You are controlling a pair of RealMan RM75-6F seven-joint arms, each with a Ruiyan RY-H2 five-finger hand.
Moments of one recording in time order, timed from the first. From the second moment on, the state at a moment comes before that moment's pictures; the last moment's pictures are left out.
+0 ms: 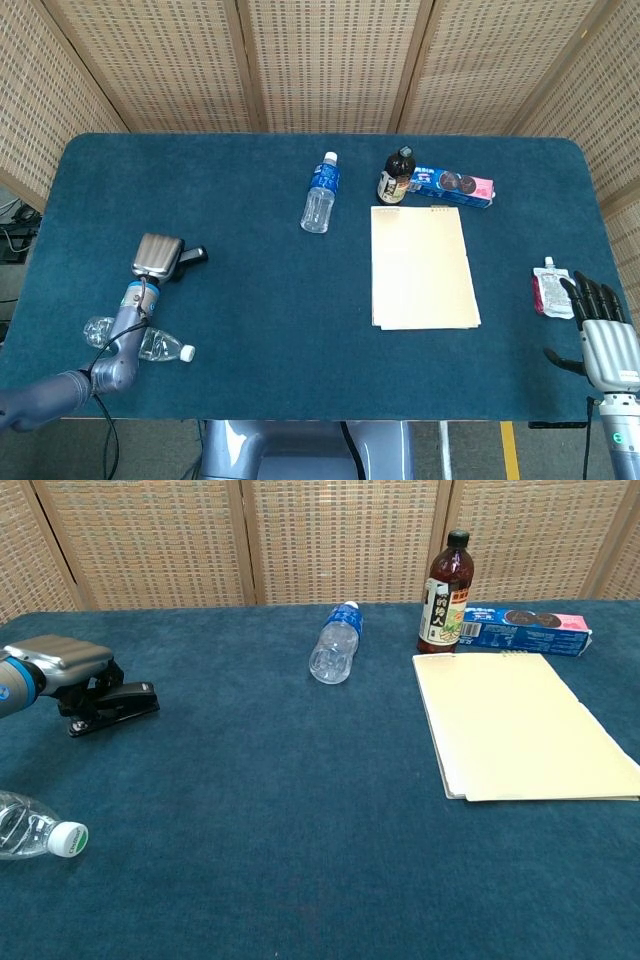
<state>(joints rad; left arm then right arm) -0.80 -1.63 -0.12 -1.09 0.79 0.88 0.64 0.10 -1.15 0.10 -1.51 -1.44 1.44 0.04</state>
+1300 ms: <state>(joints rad) -1.12 -1.89 -0.27 -1.04 0.83 0.81 0.76 0.11 -1.15 0.13 -1.45 -1.33 1.37 0.09</state>
